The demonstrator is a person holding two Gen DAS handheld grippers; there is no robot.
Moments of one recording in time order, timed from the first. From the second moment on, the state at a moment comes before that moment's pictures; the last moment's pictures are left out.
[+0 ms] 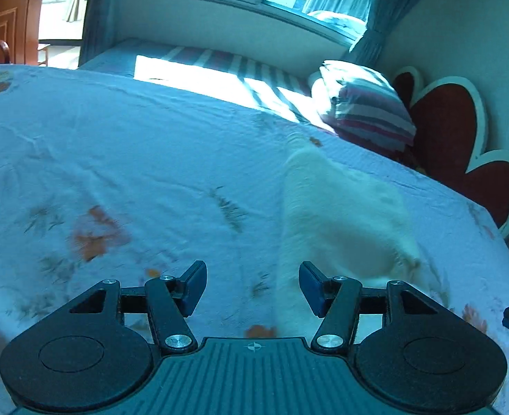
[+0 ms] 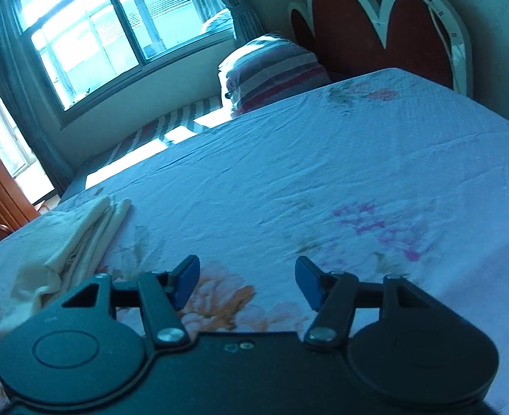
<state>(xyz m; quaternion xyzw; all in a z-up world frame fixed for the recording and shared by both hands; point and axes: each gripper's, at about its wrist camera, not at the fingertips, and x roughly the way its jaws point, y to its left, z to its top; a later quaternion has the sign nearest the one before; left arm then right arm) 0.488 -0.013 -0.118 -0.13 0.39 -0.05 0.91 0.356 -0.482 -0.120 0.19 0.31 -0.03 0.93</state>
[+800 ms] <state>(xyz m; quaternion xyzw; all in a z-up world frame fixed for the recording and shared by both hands) 0.466 0.040 -0.154 -0.07 0.40 -0.07 0.91 0.407 -0.300 -0.137 0.31 0.38 0.11 0.86</state>
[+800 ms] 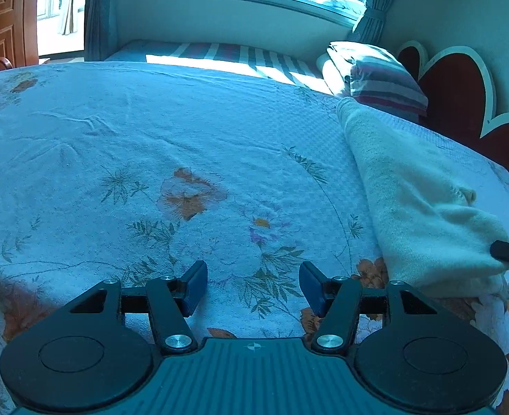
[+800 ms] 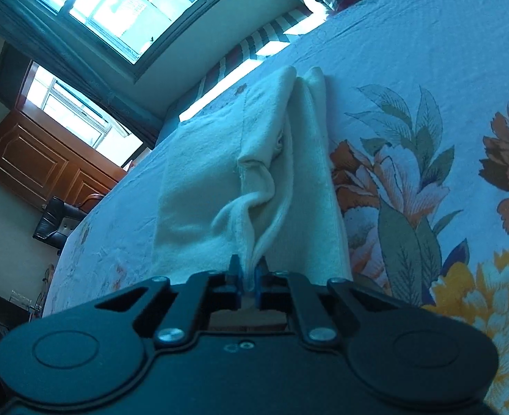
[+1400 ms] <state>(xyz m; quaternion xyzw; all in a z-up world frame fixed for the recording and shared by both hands) 0.478 0.041 -0.153 -0.08 0.40 -0.06 0.91 0.470 -0.338 -0.116 0.26 0.34 0.12 0.89</state>
